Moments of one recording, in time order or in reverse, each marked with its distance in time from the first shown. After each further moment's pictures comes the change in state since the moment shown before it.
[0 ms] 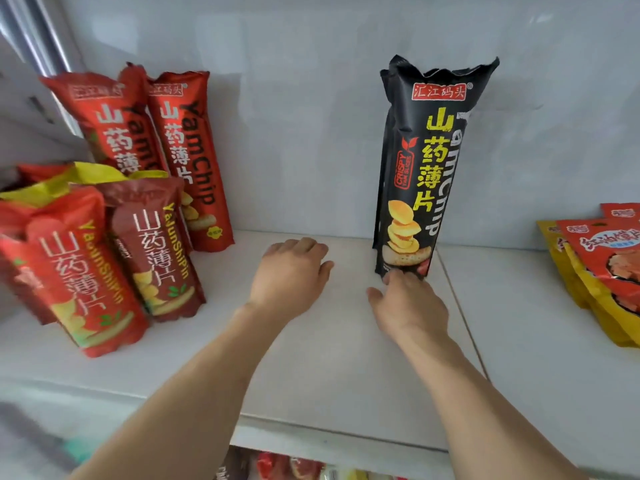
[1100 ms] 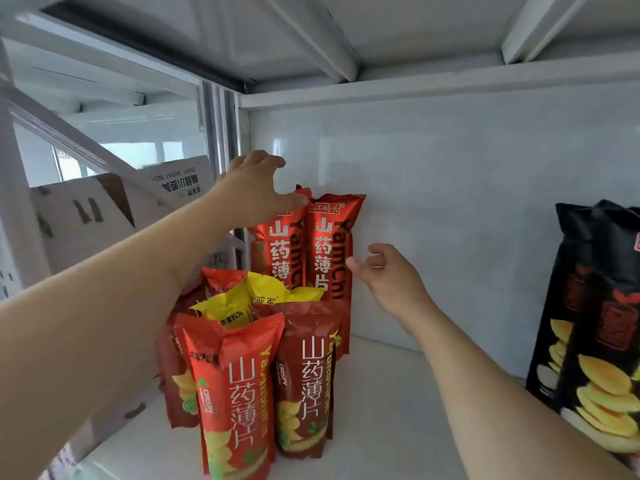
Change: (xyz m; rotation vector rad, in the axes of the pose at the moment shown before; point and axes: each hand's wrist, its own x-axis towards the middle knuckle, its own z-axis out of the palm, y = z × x) left_hand 0.105 -0.255 -0.234 0.050 -0.049 -0.453; right_hand 0.109 -0.260 -0.033 0.793 -0.072 -0.422
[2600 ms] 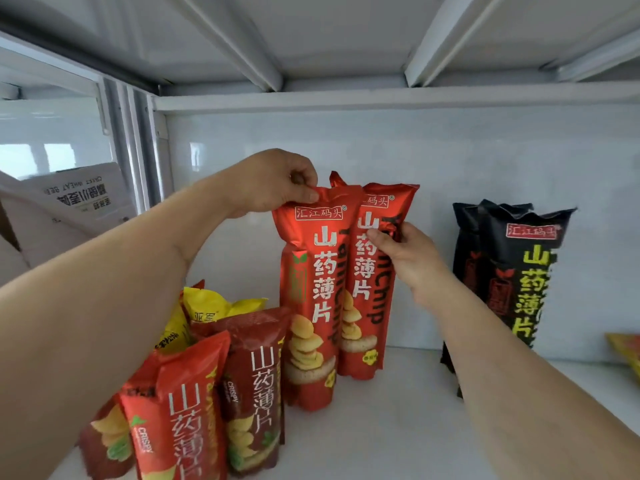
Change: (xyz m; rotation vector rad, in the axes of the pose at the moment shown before) left_hand 0.020 0.083 -0.006 -0.533 -0.246 0.363; right_hand -0.006 0.012 -0.096 0.356 0.230 0.025
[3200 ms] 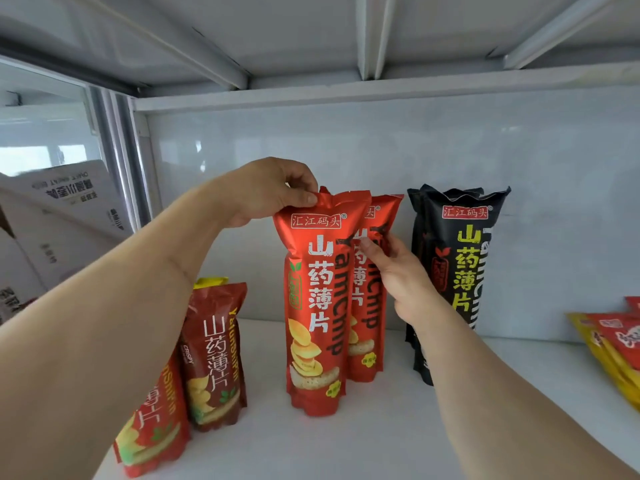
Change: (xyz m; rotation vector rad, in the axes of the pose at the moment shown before) left_hand -0.027 0.073 0.050 -0.170 -0.050 -0.077; right_hand -0.044 0.030 -0.060 0.131 -0.016 0.087
